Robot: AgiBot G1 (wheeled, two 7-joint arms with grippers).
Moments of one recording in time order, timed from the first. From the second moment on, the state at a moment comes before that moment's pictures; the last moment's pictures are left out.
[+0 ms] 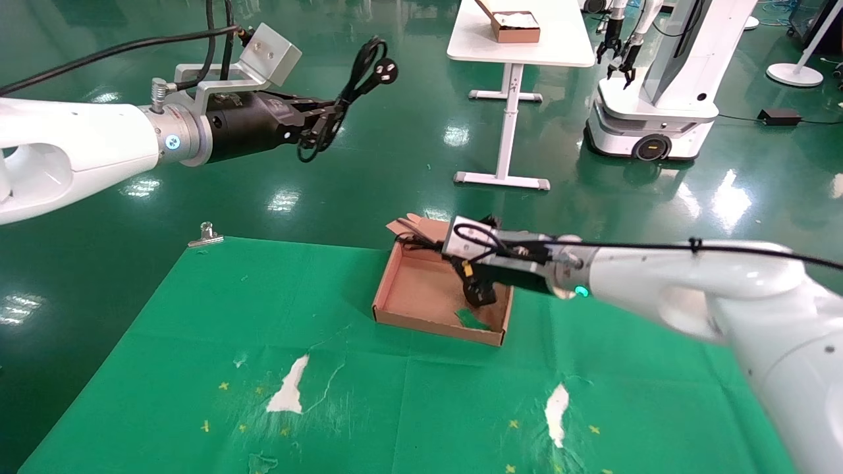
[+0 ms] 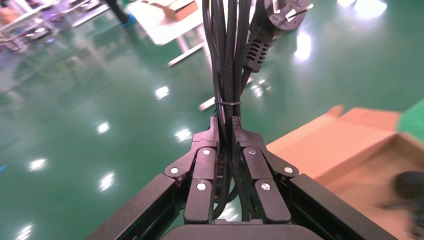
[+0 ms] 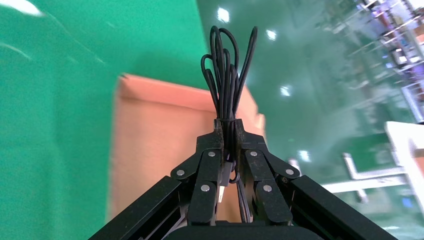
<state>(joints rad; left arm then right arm) -1.98 1.30 0.56 0.01 1.38 0.79 0.15 1.68 -1.36 -0.61 0.13 -1.32 -0.84 -0.67</state>
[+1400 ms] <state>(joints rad) -1.76 1.37 0.86 -0.39 1.55 0.85 0.21 1.88 -1.08 -0.59 0.09 -1.23 -1.02 -0.82</state>
